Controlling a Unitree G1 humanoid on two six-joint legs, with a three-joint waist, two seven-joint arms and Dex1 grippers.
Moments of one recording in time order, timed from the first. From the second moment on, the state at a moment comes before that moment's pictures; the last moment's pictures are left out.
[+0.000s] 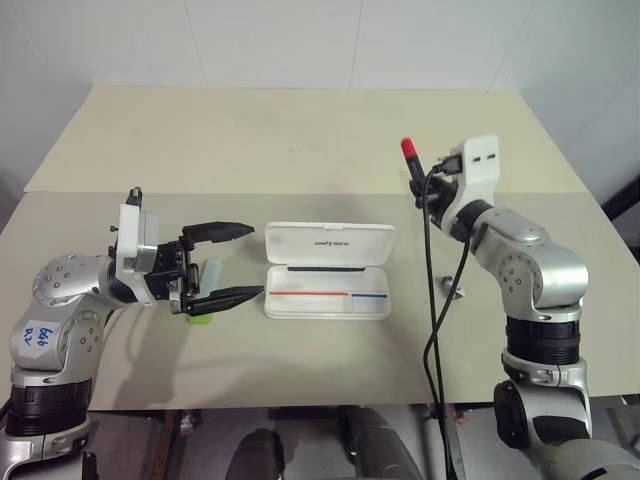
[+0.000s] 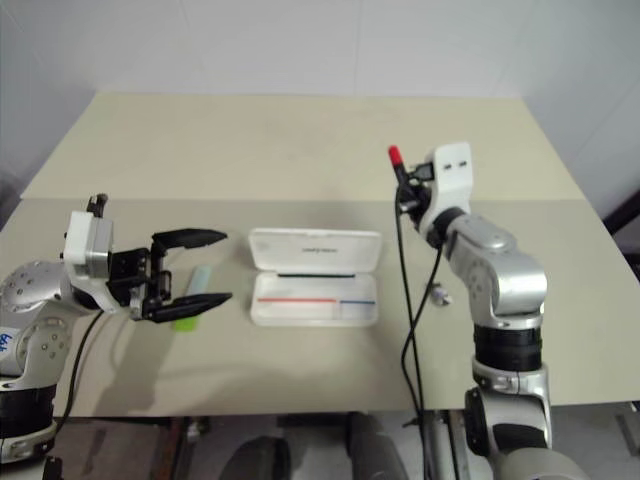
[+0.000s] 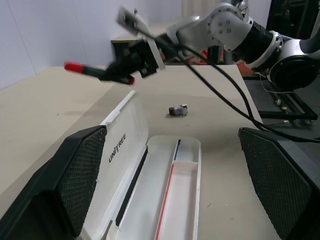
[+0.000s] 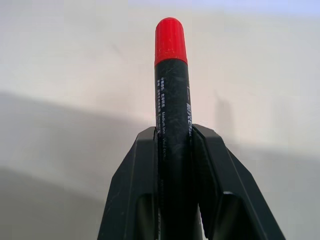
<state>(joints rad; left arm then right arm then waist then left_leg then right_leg) -0.30 0.71 0.25 -0.23 -0.67 0.31 -1.18 -0.71 -0.36 -0.15 -0.17 0.36 0.88 0.28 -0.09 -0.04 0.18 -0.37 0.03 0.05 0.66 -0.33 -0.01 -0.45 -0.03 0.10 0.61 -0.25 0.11</state>
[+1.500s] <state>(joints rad) -0.08 0.74 0.36 -0.24 -0.68 0.17 -1.18 -0.76 -0.66 0.54 -0.34 0.03 0.57 0.93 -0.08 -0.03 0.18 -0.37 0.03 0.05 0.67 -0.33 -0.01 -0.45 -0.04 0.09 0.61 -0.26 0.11</state>
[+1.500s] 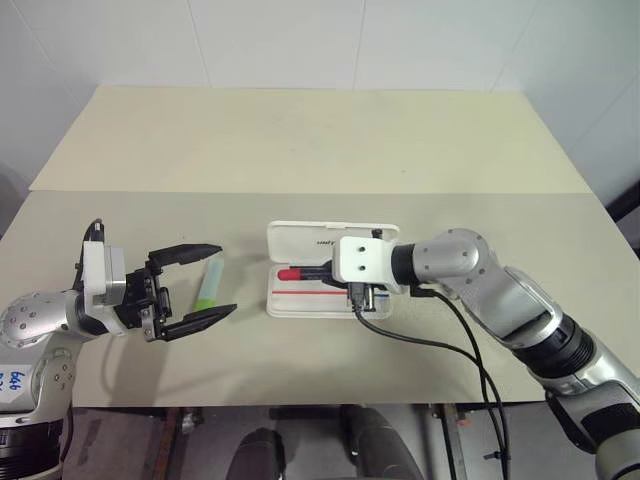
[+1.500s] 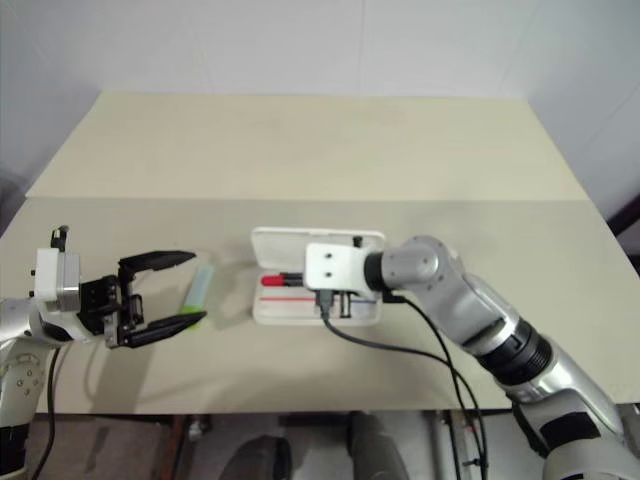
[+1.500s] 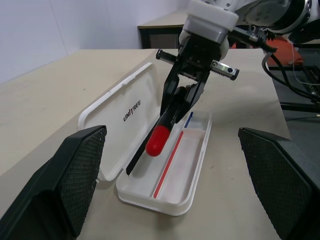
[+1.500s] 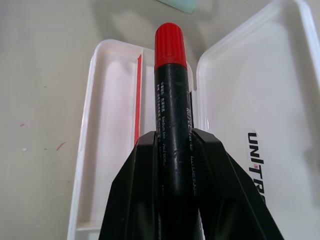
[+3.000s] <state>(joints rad) 0.14 0.57 0.42 -0.59 -0.57 0.35 -0.55 -0.52 -0.71 -0.05 -0.50 0.63 0.73 1.26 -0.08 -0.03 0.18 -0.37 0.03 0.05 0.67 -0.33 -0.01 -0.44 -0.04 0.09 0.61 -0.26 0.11</state>
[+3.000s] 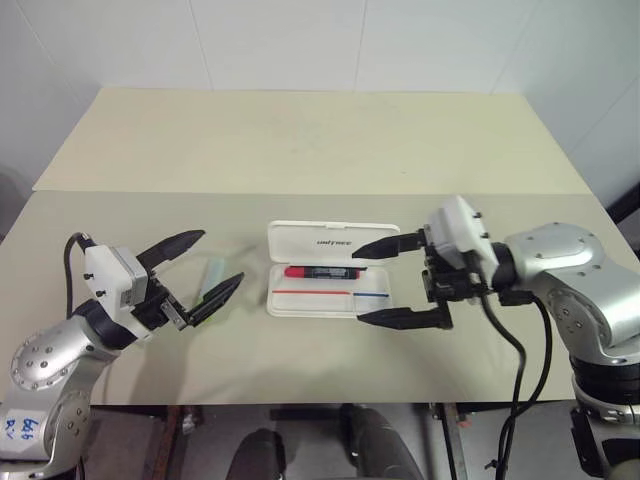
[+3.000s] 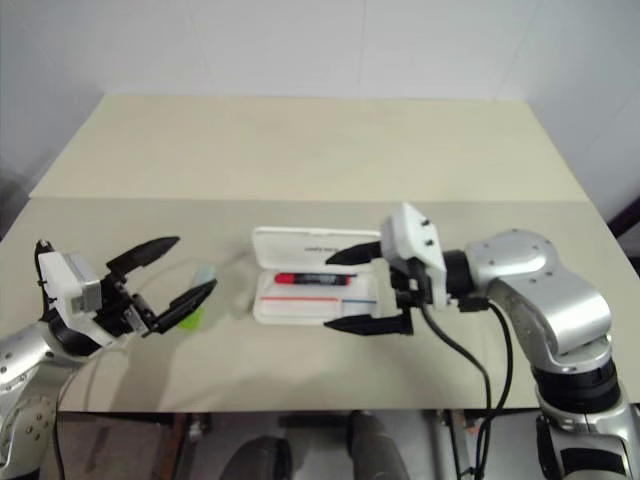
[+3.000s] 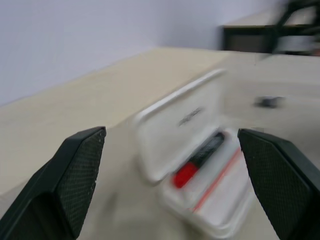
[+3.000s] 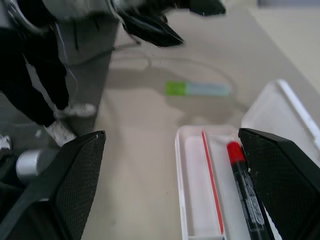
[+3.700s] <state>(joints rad) 0.02 0.44 0.26 -0.47 -0.40 0.64 -0.18 -0.29 -0.78 -0.20 -0.39 0.76 0.52 1.37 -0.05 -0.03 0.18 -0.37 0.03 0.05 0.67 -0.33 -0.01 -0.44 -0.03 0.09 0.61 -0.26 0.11</state>
